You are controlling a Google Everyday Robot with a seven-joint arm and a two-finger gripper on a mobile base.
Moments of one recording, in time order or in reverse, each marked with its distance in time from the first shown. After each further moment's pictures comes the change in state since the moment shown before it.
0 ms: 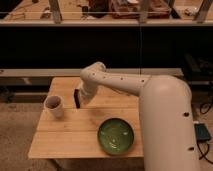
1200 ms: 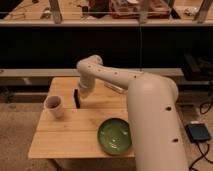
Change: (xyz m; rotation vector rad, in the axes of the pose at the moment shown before) arm 0.037 0.002 -0.003 -0.008 -0.033 -0.064
